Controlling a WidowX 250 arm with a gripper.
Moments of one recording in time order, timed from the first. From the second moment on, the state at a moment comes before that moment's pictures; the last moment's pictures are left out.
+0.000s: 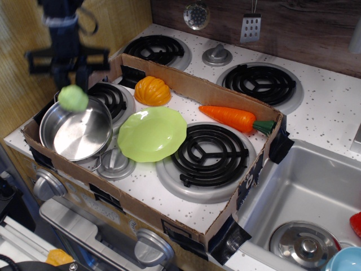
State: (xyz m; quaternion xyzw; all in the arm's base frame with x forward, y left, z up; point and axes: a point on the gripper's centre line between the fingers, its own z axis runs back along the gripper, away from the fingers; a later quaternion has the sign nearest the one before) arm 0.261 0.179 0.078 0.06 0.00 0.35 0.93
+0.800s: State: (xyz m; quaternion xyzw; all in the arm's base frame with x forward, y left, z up) arm 0.343 0.198 0.070 0.07 -0.05 0.28 0.96
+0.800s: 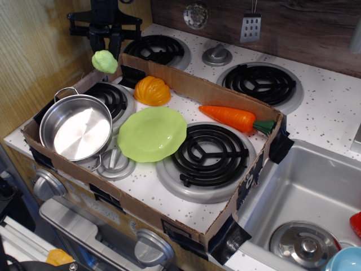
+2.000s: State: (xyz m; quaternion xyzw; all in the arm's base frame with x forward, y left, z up) arm 0.315 0.198 0.031 0.03 -0.04 0.28 0.96
